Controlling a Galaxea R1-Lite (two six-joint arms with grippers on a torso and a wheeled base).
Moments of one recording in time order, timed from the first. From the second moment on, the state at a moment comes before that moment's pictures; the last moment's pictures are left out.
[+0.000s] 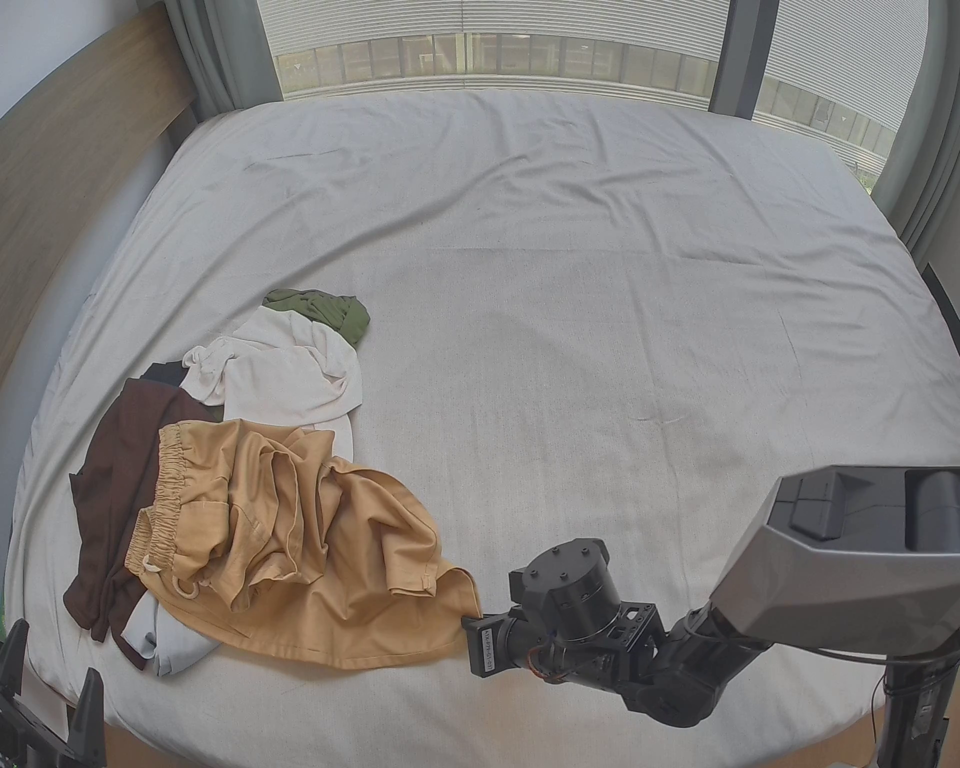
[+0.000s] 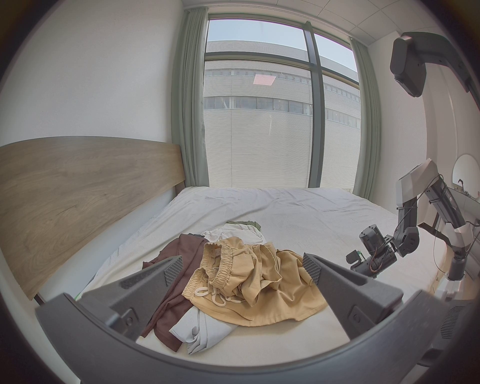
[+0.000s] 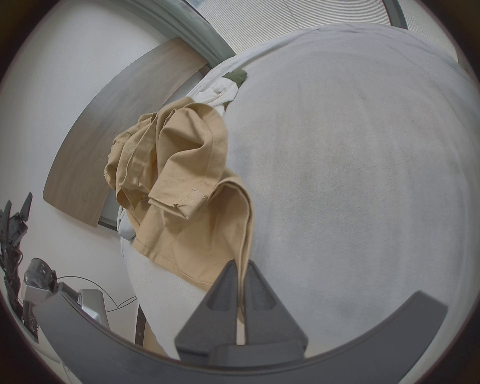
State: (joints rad) left arm 0.00 0.02 -0.02 -0.14 -0.06 0.00; right arm 0.88 2.30 -0.83 -0.89 -0.04 0.45
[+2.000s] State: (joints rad) left arm 0.00 0.02 -0.02 -0.15 -0.08 0.01; right arm 0.47 2.13 -0.16 -1.38 -0.05 0.33
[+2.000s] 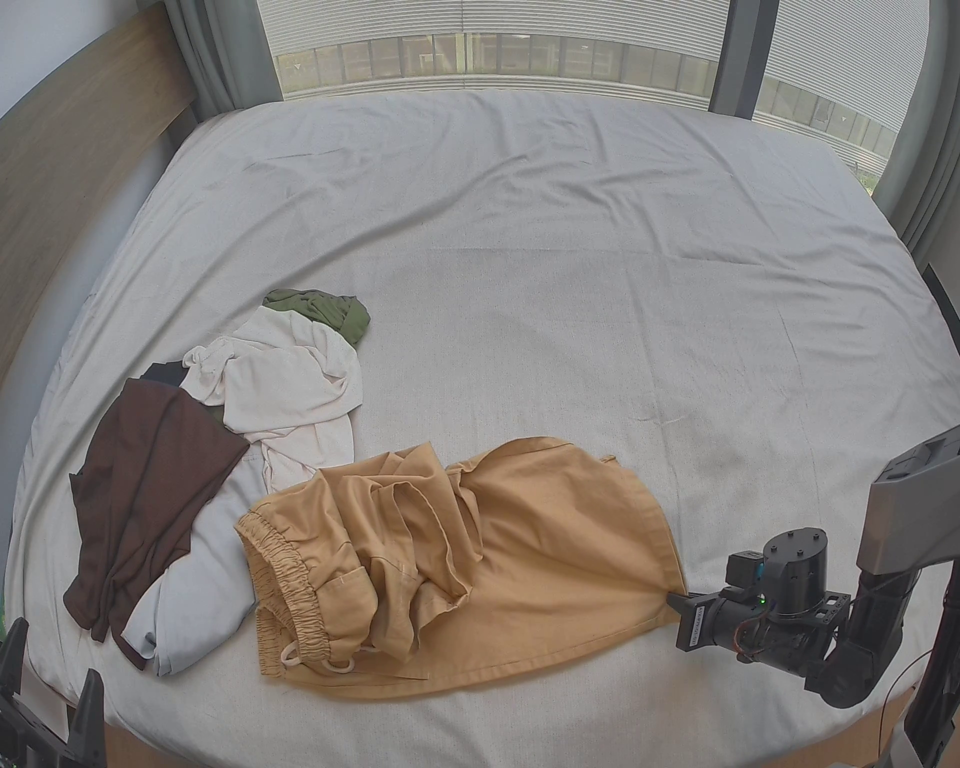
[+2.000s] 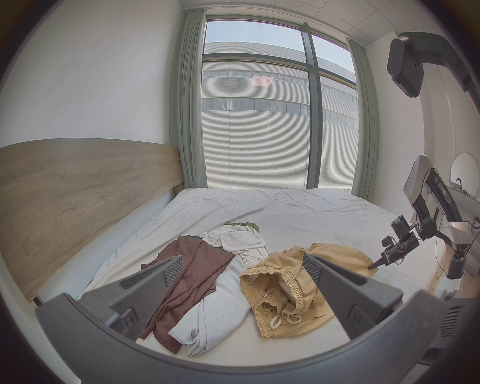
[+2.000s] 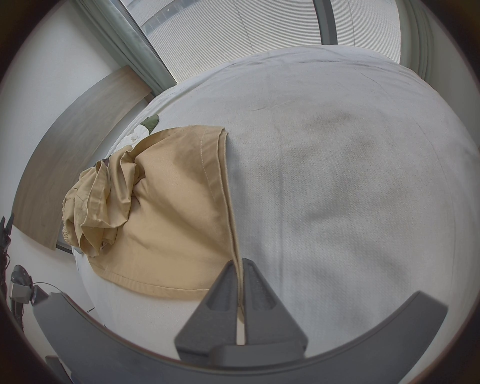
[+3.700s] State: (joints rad) left arm -0.01 0.02 -0.02 -0.14 -0.18 0.02; right arm 0.40 2.12 -0.02 -1.54 -0.03 0.30
